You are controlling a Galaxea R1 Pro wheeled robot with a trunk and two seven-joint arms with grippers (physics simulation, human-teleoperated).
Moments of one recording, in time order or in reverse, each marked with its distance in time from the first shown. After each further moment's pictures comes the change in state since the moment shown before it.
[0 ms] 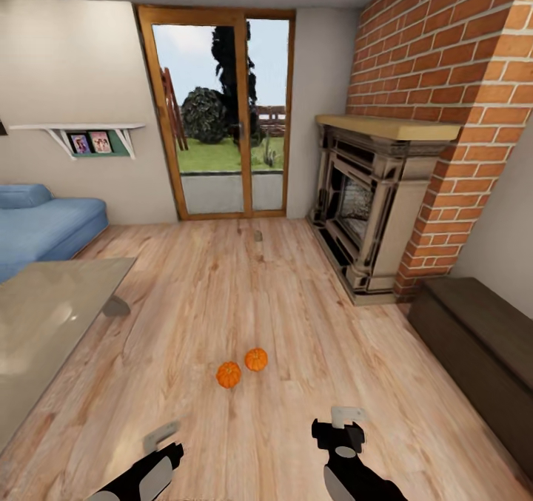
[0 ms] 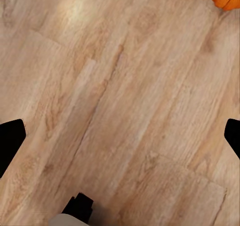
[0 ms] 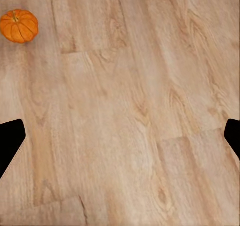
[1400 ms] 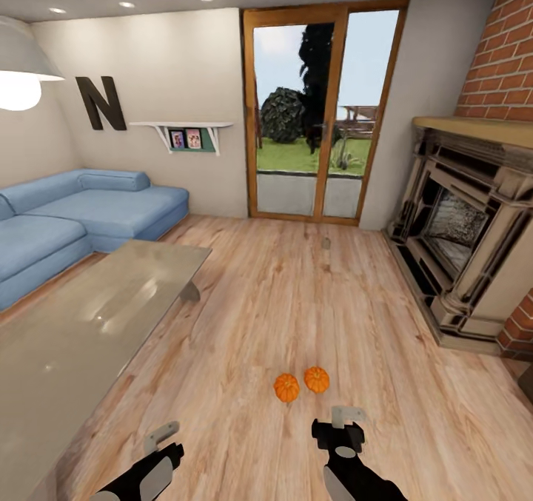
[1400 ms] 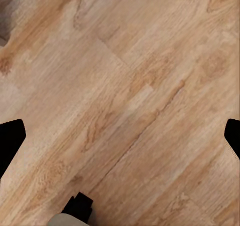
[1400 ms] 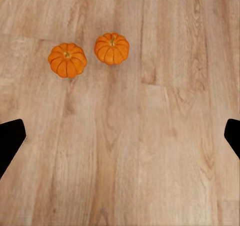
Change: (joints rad) left arm 0.000 -0.002 0.000 0.000 0.000 0.000 0.000; right arm 0.000 0.000 0.000 0.000 0.000 0.000 0.000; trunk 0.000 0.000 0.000
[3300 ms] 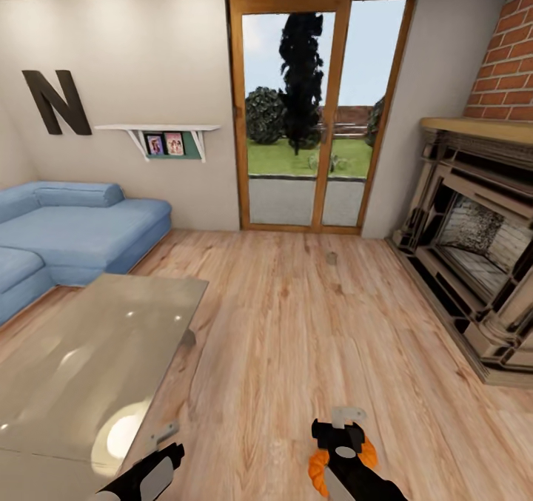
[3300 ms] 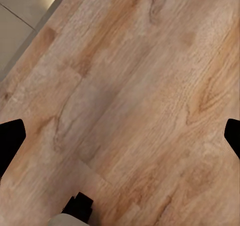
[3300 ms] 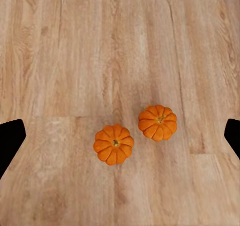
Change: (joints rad) left arm 0.000 -0.002 -0.003 0.000 -0.002 0.001 0.000; right arm 0.000 0.000 0.000 0.001 0.000 -0.001 0.000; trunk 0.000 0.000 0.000
